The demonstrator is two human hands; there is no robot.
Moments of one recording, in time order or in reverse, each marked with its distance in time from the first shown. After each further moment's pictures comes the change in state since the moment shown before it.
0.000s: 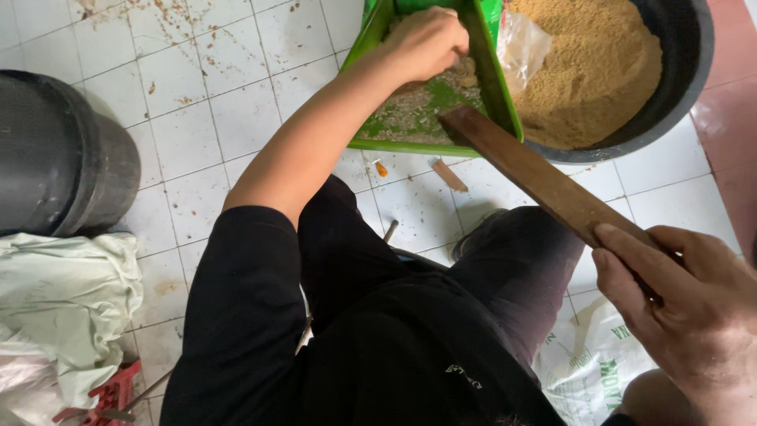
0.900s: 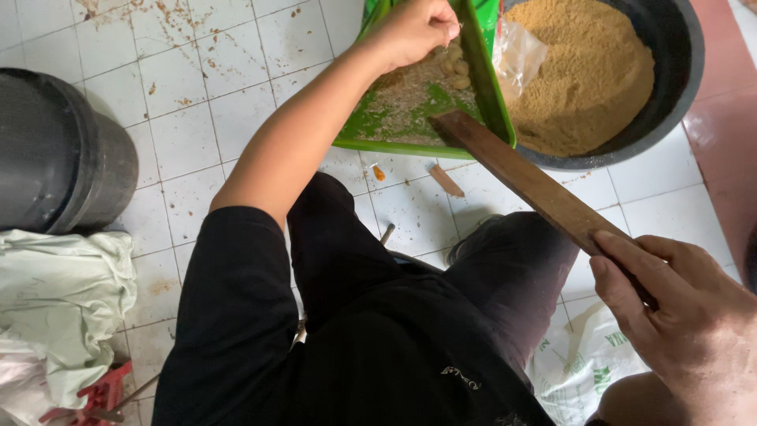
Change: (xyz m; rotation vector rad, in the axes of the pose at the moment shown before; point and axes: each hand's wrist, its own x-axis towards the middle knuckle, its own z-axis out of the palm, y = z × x) left_hand 0.001 -0.001 -0.024 -0.555 0.047 -0.416; right_hand -0.012 0.008 0.002 0.030 -0.087 0.108
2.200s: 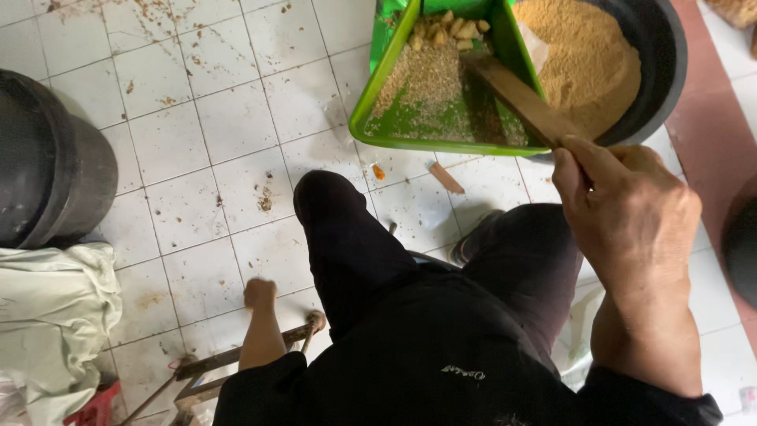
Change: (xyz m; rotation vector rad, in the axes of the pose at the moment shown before) left_hand -0.546 -0.258 0.071 0.374 0.332 -1.628; right_hand 0.096 -0.090 0.052 -0.239 0.179 -0.006
